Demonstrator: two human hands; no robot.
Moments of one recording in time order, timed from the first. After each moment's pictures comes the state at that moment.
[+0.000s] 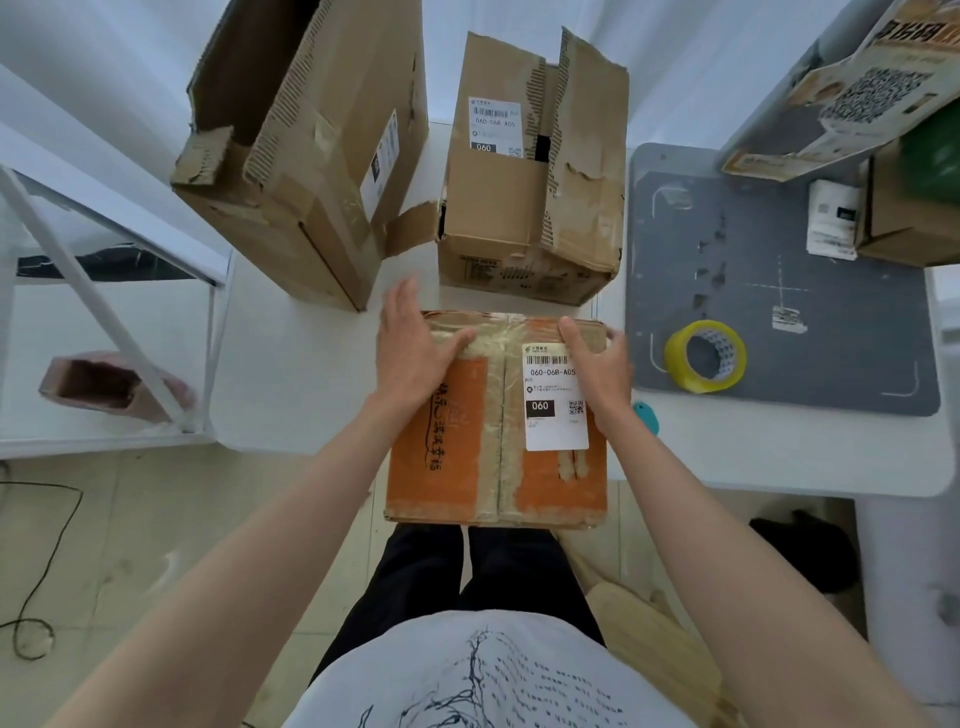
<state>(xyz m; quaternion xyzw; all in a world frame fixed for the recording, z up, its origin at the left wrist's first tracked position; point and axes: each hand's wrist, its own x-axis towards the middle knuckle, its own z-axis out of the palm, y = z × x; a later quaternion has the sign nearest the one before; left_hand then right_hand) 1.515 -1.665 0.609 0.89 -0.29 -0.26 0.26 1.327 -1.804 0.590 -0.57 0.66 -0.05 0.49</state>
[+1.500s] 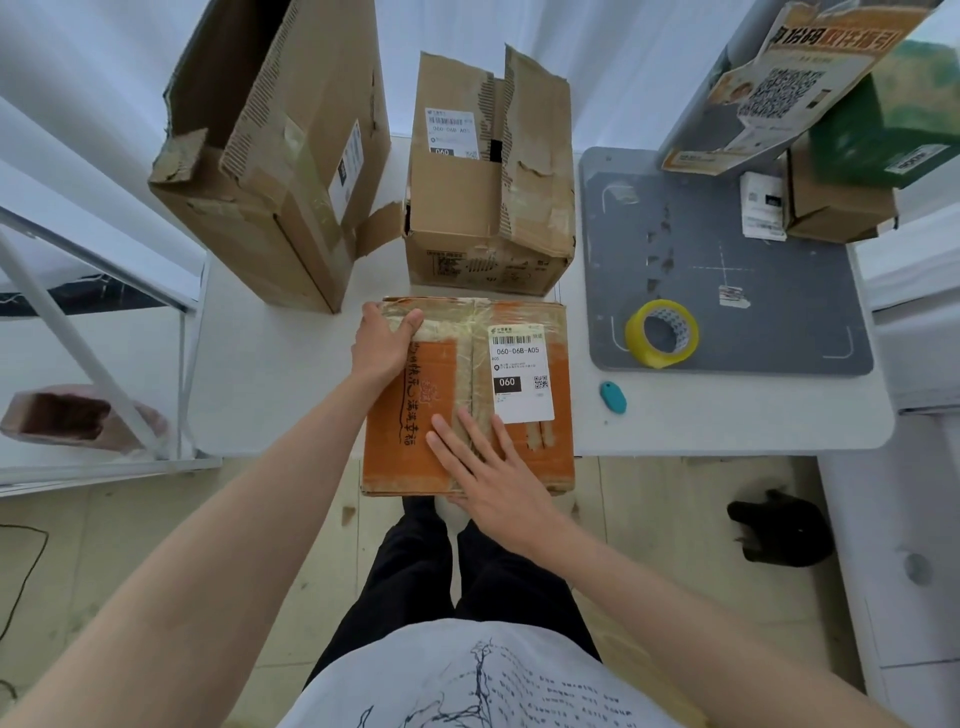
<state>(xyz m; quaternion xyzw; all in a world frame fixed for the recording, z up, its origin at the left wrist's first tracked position) 1.519 -1.656 0.603 0.86 -0.19 -0.36 0.30 1.266 -1.642 0.598 -0.98 0.10 0.12 0.09</state>
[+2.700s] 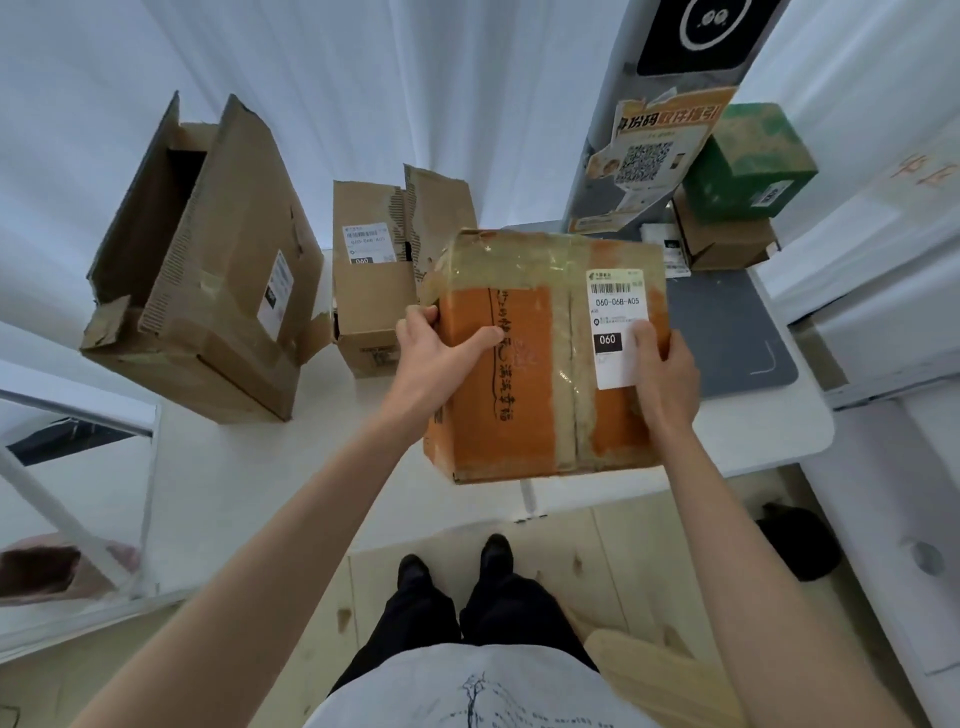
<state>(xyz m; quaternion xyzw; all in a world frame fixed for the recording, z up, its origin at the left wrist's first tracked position) 1.425 -1.763 0.747 0.74 -0.27 -0.44 0.42 1.194 -1.865 0.720 -0.53 0.71 -0.26 0.38</state>
